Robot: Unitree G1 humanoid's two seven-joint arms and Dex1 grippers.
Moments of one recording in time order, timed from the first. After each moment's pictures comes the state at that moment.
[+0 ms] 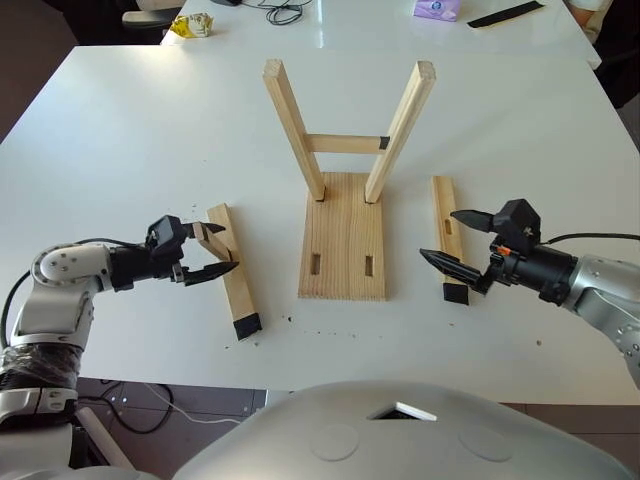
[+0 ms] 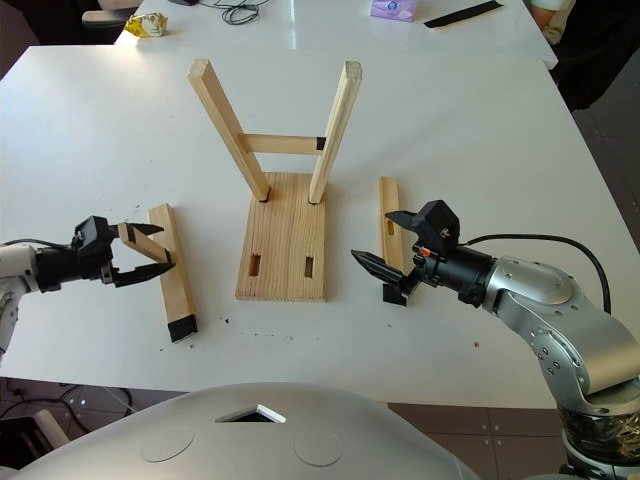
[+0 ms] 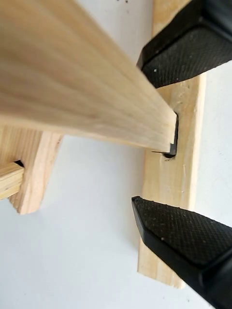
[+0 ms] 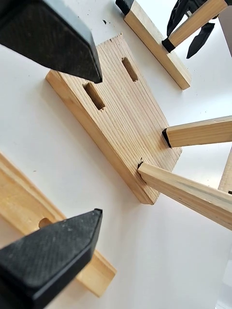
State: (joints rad) left arm 0.06 0.88 0.10 0.15 -0.42 0.01 -1.28; right arm 0.23 -0.78 -0.16 -0.70 0.71 0.79 0.62
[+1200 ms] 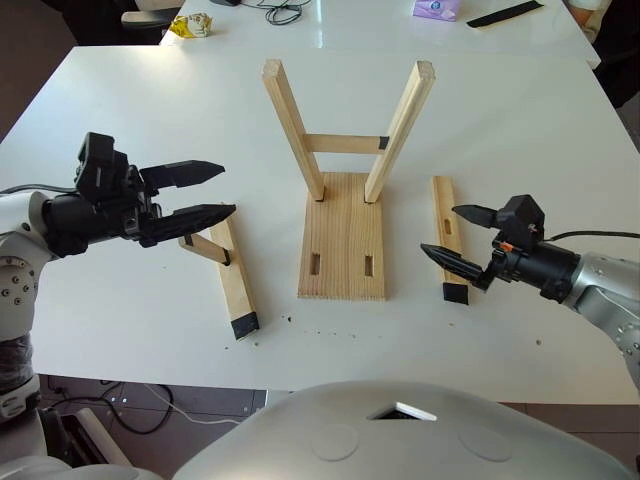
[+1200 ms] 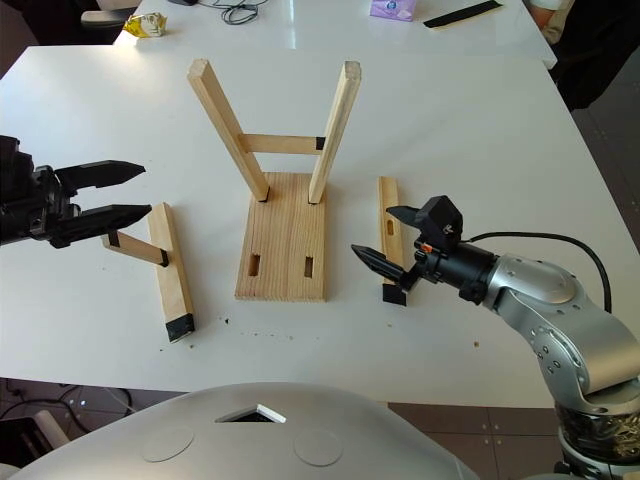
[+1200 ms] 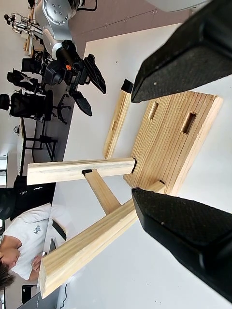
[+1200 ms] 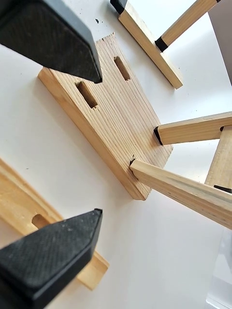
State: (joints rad) left arm 0.00 0.93 0.39 -0.27 -0.87 0.55 -1.24; right arm 0.22 -0.75 -0.18 -0.70 0.71 0.79 0.62
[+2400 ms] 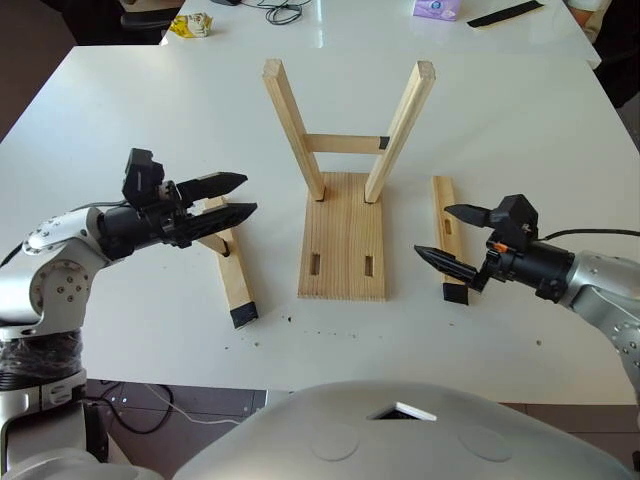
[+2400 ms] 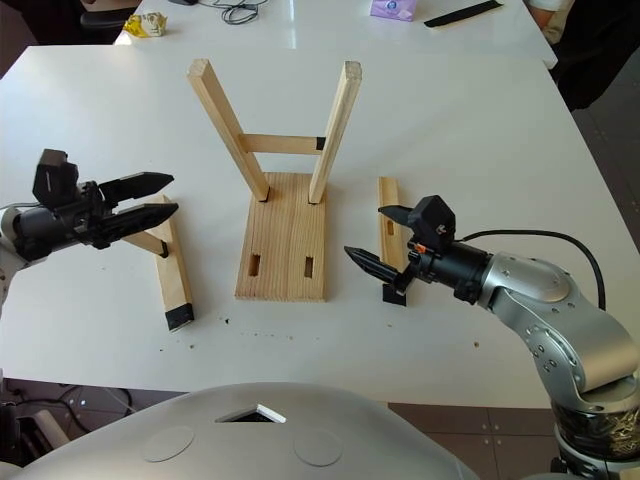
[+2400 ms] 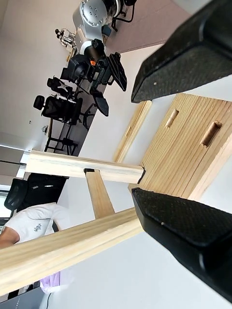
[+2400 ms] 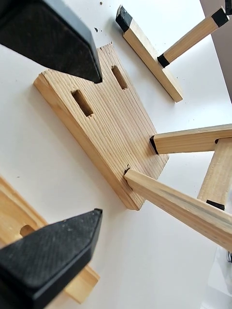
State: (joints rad) left arm -0.04 0.80 0.31 -0.21 -0.91 0.62 -1.19; right arm 0.21 -0.74 -0.16 -0.73 0.71 0.80 0.62
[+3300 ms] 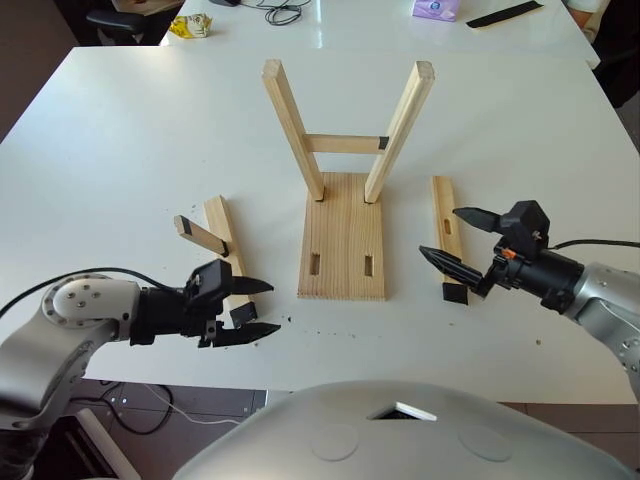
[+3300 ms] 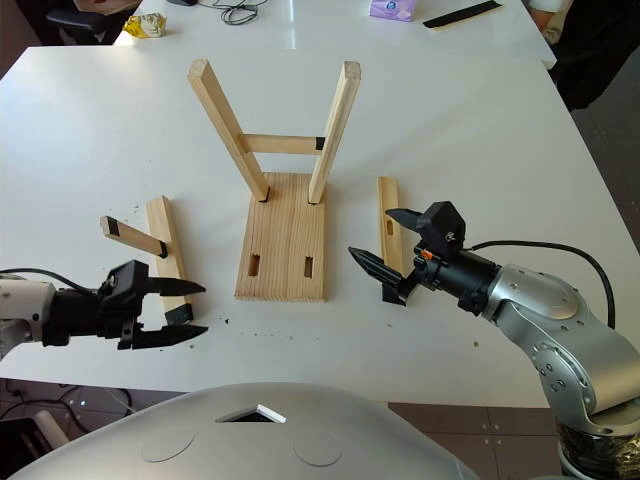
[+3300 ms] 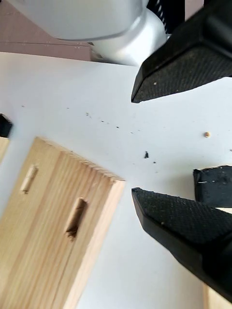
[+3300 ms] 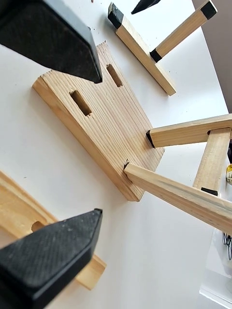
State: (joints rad) left arm 0.44 1.01 0.12 -0.59 -0.52 0.50 -1.14; right arm 0.29 -0.71 -0.22 -0.78 0.75 0.80 0.57
